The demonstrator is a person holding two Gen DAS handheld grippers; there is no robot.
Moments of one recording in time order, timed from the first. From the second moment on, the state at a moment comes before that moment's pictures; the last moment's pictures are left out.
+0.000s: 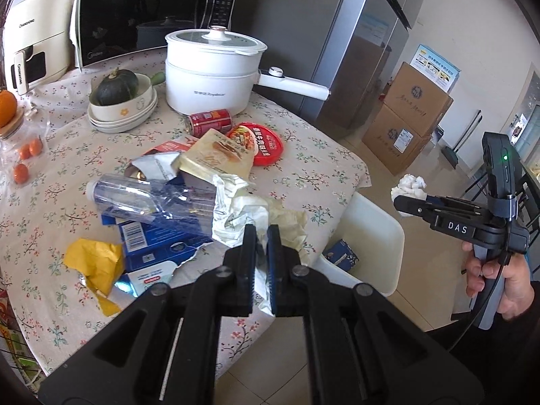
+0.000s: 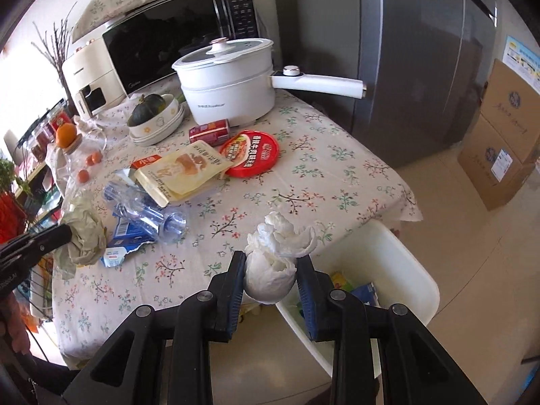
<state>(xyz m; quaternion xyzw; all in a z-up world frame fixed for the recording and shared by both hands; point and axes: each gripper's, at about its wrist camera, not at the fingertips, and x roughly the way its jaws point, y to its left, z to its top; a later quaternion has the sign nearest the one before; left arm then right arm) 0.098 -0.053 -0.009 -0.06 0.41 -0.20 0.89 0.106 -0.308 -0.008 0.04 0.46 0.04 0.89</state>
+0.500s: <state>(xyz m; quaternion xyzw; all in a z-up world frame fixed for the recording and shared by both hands) 0.109 -0.153 -0.035 -0.01 0.43 -0.25 0.87 0.094 -0.381 -0.043 0.08 0.50 0.01 0.86</state>
